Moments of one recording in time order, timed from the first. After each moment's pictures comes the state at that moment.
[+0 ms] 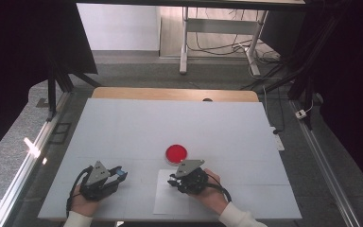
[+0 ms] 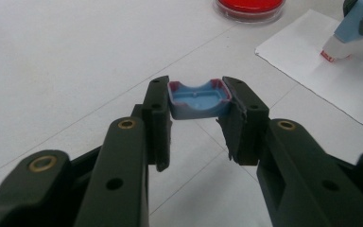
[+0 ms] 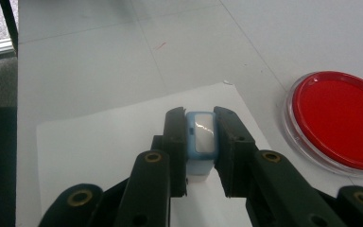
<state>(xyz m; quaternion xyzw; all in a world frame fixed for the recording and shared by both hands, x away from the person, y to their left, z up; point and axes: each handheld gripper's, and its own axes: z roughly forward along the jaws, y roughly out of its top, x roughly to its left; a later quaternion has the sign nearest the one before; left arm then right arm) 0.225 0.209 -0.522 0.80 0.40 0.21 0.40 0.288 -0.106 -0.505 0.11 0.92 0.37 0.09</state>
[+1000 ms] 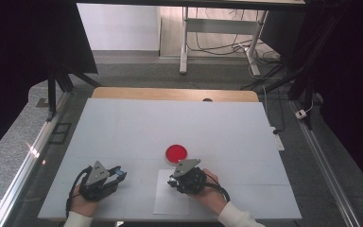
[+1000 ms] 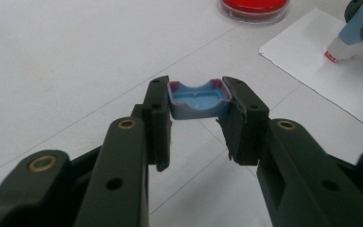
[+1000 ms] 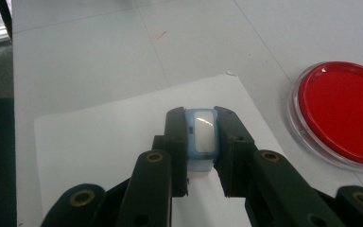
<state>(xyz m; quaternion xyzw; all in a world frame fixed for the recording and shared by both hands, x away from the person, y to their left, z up) 0.224 0.210 -0.522 0.80 0.40 0.21 0.40 0.289 -0.101 -0.505 0.11 0.93 0.35 0.09</state>
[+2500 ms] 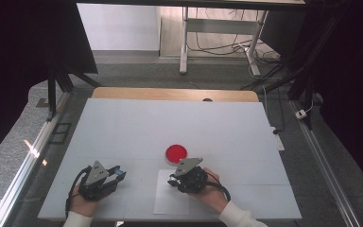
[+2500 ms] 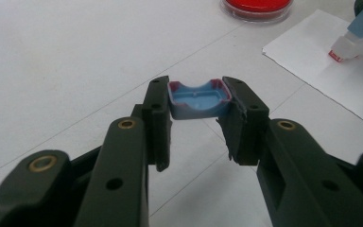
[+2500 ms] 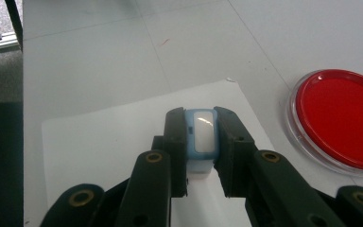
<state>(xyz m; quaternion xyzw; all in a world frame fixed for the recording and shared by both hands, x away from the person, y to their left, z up) 0.224 0.212 -0.522 0.79 0.40 0.22 0.40 0.290 -0.104 -0.501 0.11 0.92 0.36 0.08</state>
